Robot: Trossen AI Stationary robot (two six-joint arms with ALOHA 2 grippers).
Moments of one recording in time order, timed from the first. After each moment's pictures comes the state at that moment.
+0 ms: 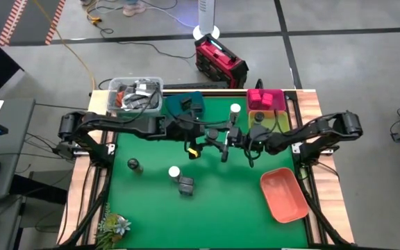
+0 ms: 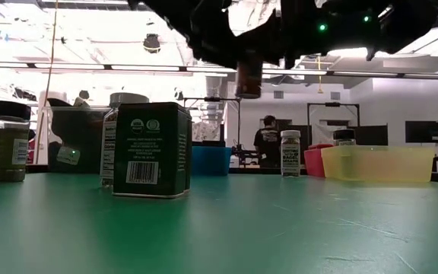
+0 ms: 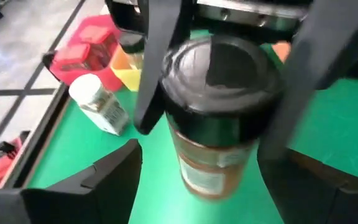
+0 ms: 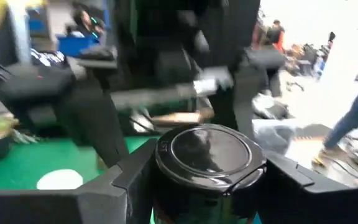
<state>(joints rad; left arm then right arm) 0.06 1.59 1.27 -0.19 -0.15 0.11 0.00 1.45 0.63 0.87 0.27 -0.11</state>
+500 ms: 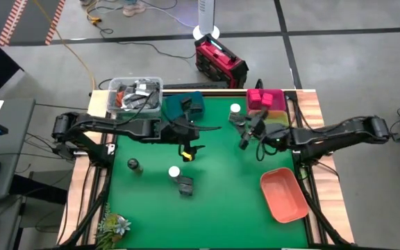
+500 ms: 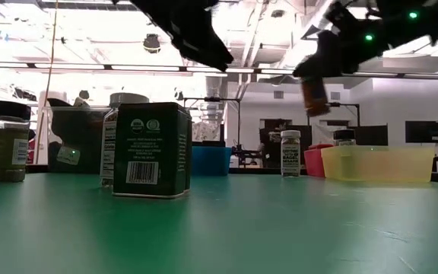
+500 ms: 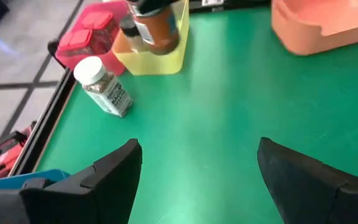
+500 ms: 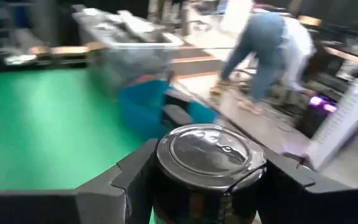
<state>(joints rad) 0.02 1.51 1.19 -0.22 -0.22 0.11 0.00 1.00 0.48 0.29 0.69 -0.05</state>
